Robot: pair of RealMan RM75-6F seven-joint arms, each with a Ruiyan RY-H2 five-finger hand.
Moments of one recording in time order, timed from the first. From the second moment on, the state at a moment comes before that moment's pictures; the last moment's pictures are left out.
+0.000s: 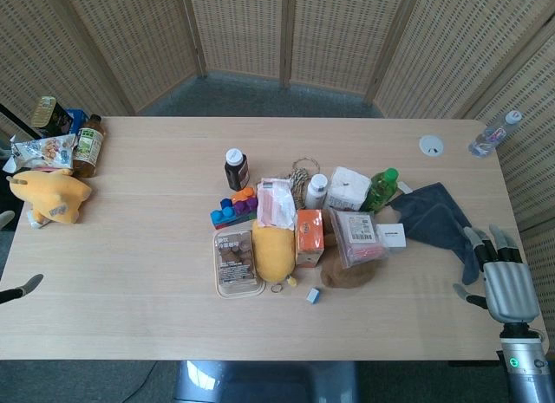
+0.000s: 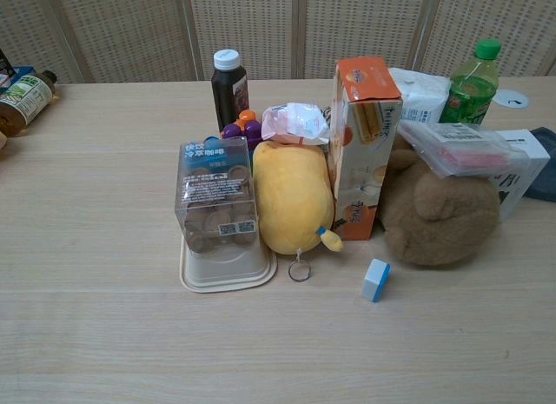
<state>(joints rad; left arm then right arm) -0.06 -0.88 -0.11 -2.03 1.33 1.54 0.15 0.14 -1.23 0.11 -1.49 -1.48 1.47 -0.06</state>
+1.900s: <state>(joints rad) -0.11 -0.99 -0.15 -1.92 1.16 1.49 0.27 0.69 -1.60 0.37 -0.87 -1.17 0.68 0.81</state>
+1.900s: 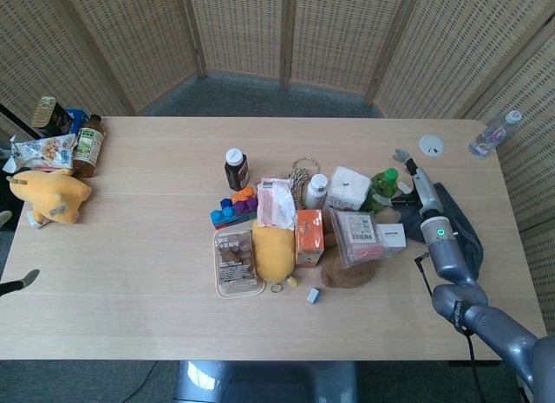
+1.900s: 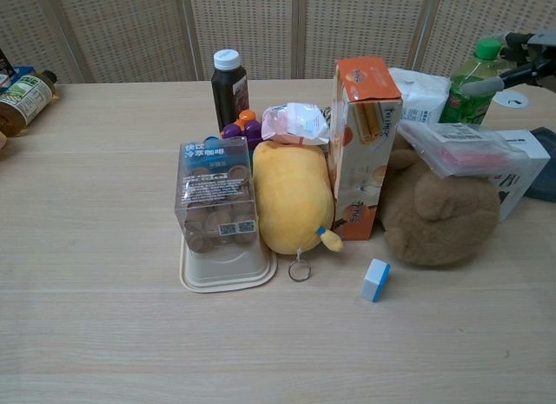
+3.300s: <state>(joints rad) -0.12 -0.99 -0.15 -1.93 1.16 1.48 0.26 0.69 -1.61 0.44 -0.91 -1.17 0.80 0.86</state>
